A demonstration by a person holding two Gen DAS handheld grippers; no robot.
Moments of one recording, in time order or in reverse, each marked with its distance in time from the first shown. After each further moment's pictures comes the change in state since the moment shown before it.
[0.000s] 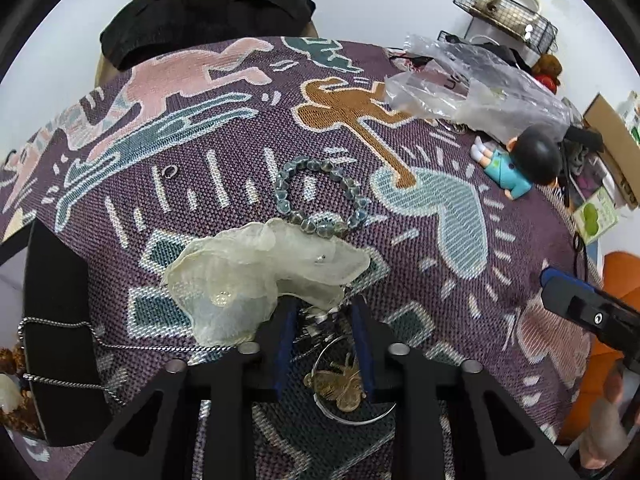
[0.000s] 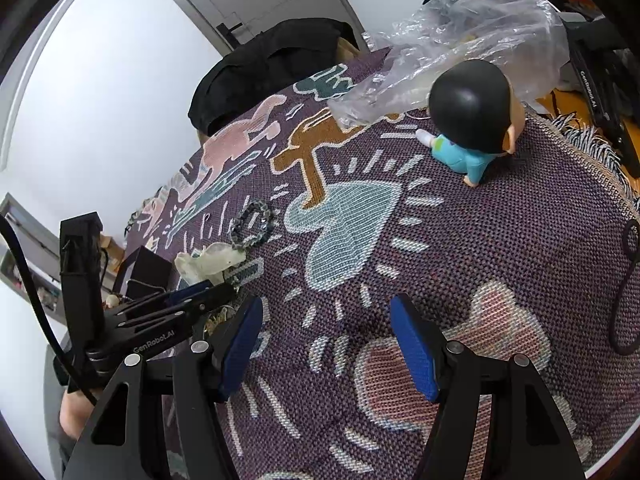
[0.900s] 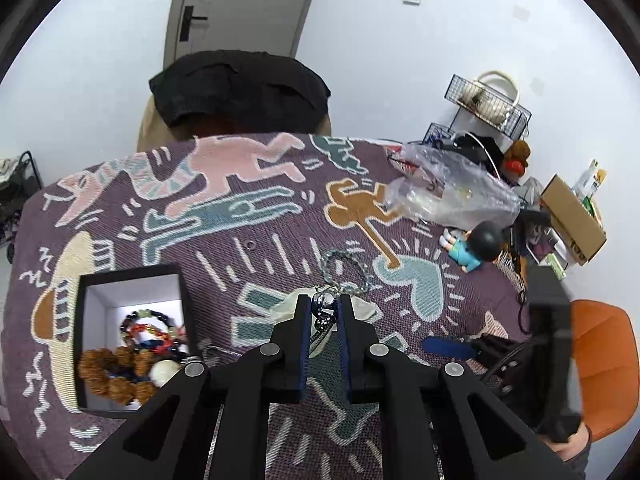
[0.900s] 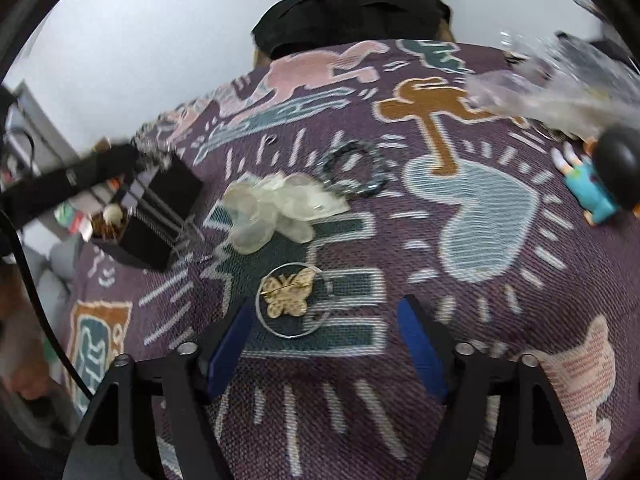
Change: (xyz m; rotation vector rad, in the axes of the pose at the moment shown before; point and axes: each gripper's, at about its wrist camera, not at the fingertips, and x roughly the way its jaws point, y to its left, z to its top) left arm -0.120 0.051 -0.006 -0.091 -0.260 -0.073; right arm 0.058 0.100 -0.024 -0.326 0.148 -0.056
